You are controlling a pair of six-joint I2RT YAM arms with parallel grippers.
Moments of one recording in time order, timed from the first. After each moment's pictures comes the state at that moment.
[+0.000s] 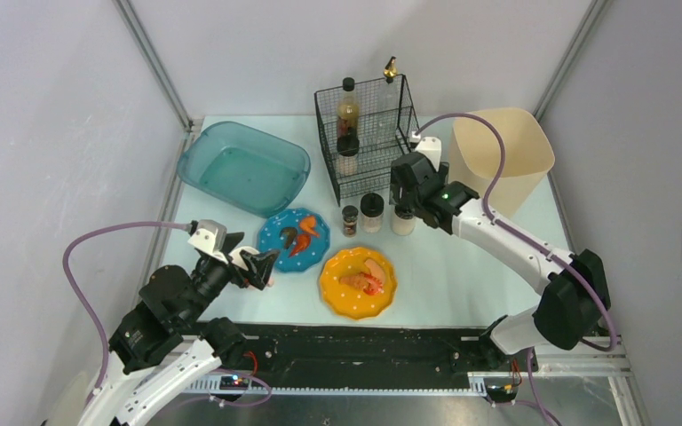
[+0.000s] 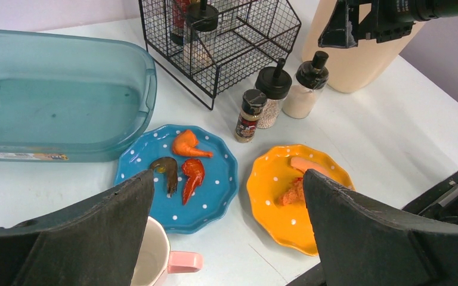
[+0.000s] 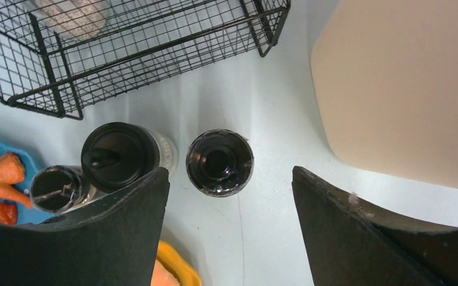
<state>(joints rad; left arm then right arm) -0.75 0.23 0.73 -0.61 -0.24 -0.17 0.69 1.45 1.23 -0.52 0.59 0.48</state>
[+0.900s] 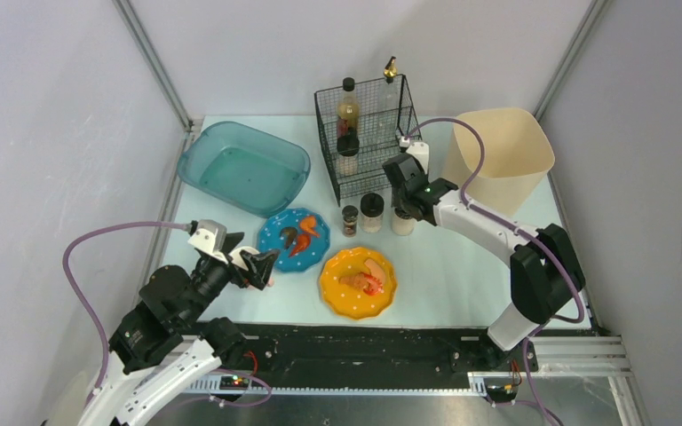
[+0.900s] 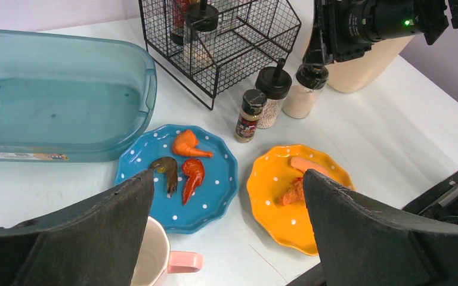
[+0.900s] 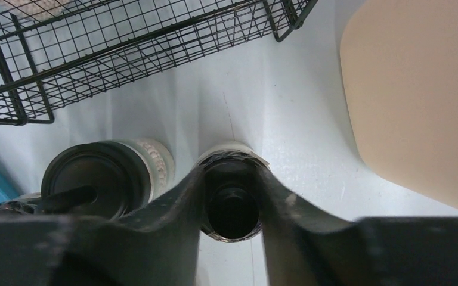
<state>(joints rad) -0.75 0.23 0.73 -0.61 -0.24 -0.17 0.63 1.61 1.22 -0.44 0.51 0.49</state>
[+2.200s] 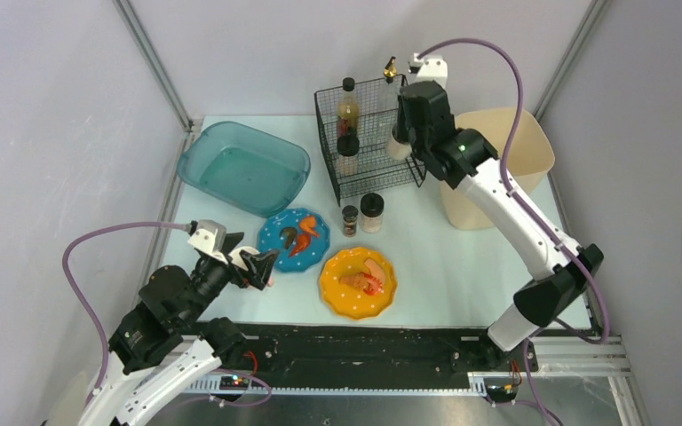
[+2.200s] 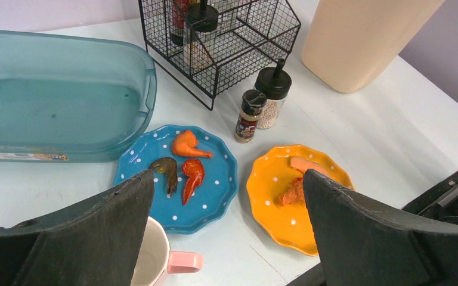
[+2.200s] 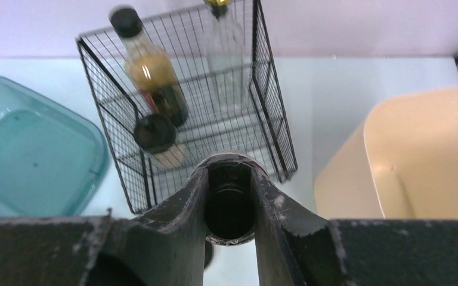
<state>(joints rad) -0.75 0.23 0.73 -0.61 -0.24 -0.17 0.64 1.57 1.77 -0.58 0.57 0.28</state>
